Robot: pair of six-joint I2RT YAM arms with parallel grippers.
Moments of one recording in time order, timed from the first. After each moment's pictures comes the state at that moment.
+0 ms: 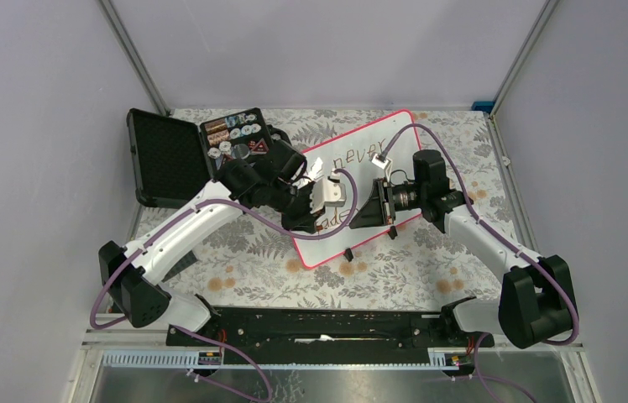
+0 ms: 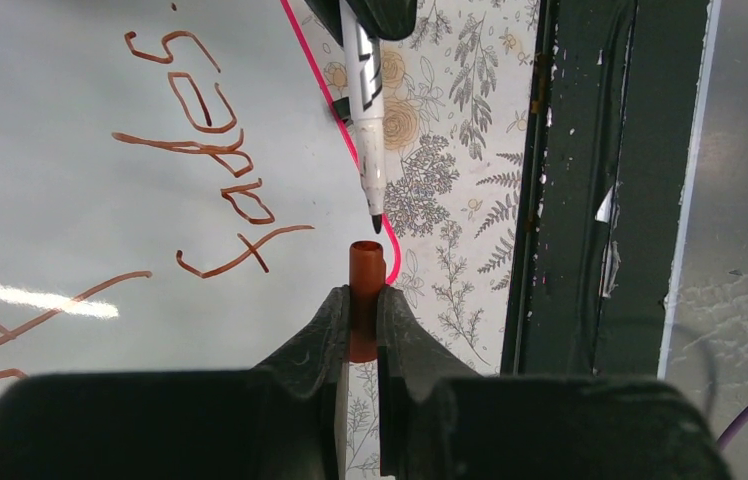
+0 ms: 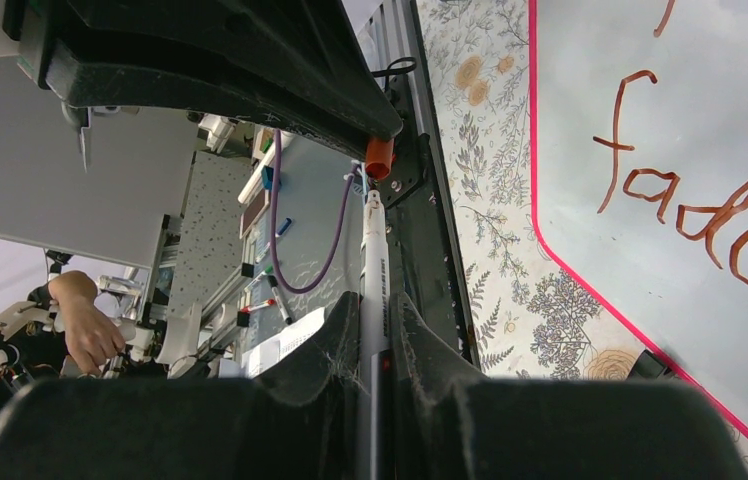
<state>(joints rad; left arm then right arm) -0.76 1.43 1.44 -1.01 0.52 0.59 0.34 1.30 0.83 -0.07 -1.28 0.39</state>
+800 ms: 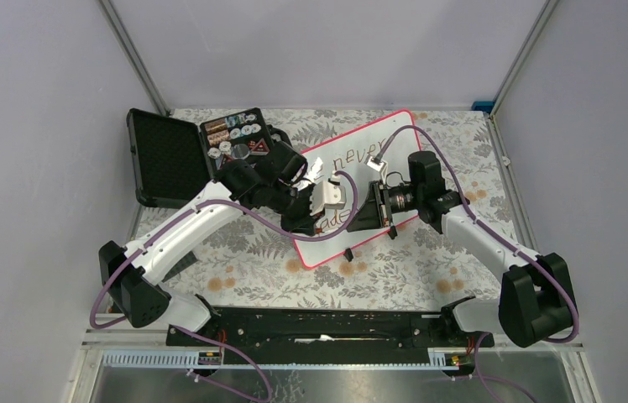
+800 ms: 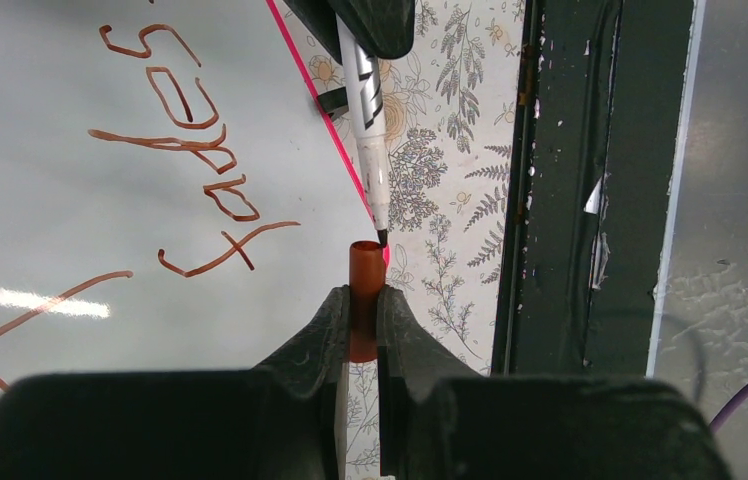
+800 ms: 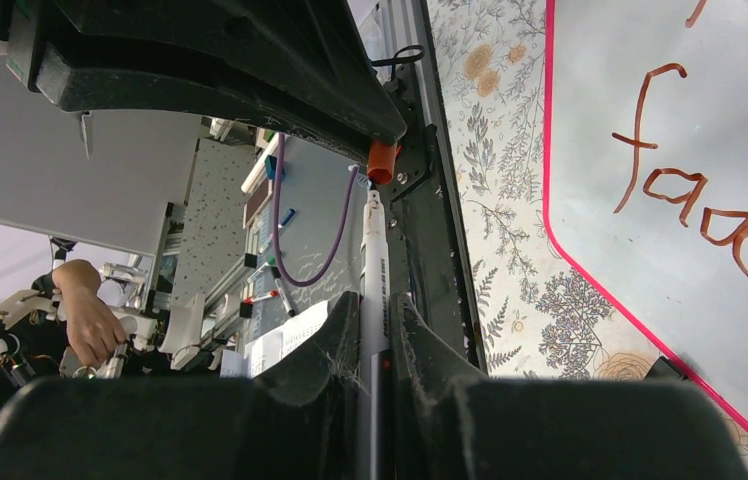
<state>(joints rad) -0.77 1.43 1.44 -1.04 0.53 0.60 0.37 1.31 0.83 -0.07 -1.27 0.38</state>
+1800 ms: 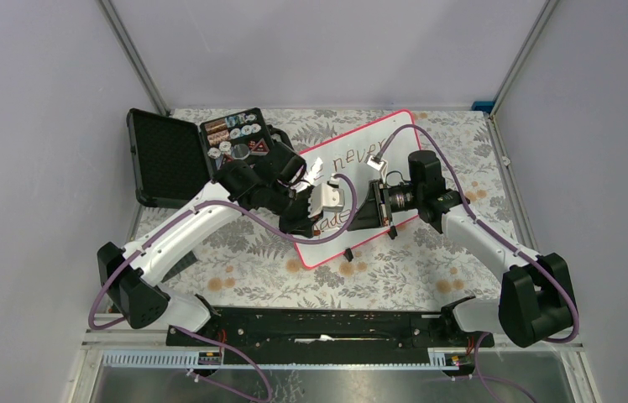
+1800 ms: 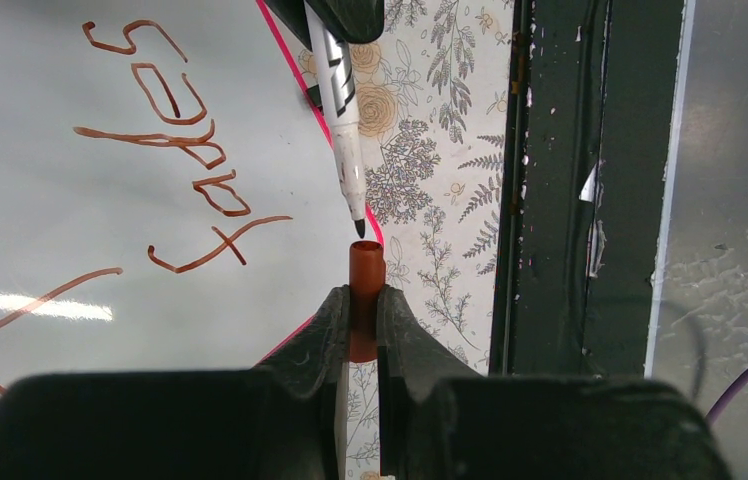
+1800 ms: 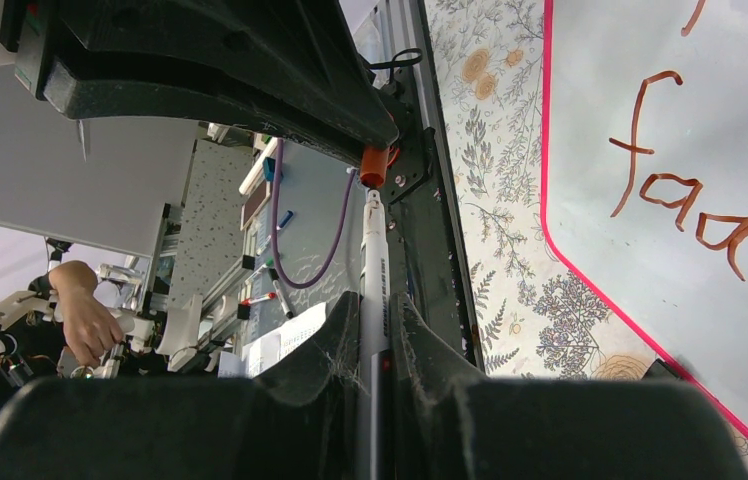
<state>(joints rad) -0.77 1.42 1.44 -1.06 0.54 0.63 0.37 1.31 0.83 -0.07 -1.27 0.38</state>
